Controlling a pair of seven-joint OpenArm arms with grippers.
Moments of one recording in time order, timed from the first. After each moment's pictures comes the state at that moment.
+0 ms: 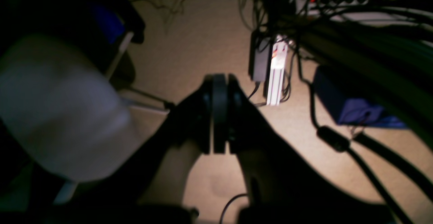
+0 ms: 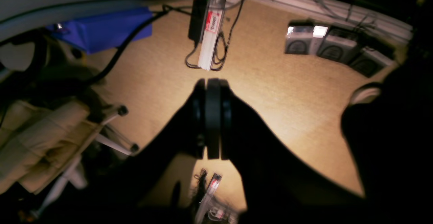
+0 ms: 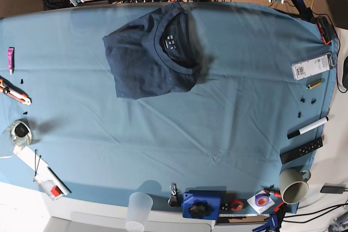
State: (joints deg) left arm 59.1 -4.3 -3.9 132.4 -0.1 0.9 56.8; right arm -48.5 16.2 31.2 111.0 47.6 40.0 -79.4
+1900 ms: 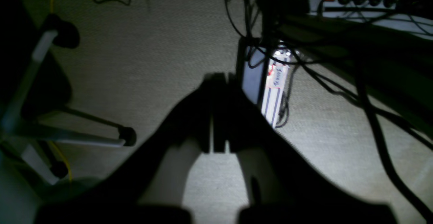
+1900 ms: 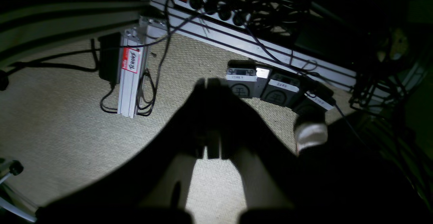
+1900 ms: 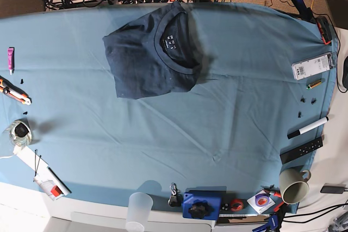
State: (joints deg) left arm 16.6 -3.6 -4.0 26.7 0.0 -5.0 -4.3; right arm -10.1 18.1 -13.5 28.3 3.2 18.4 -3.7
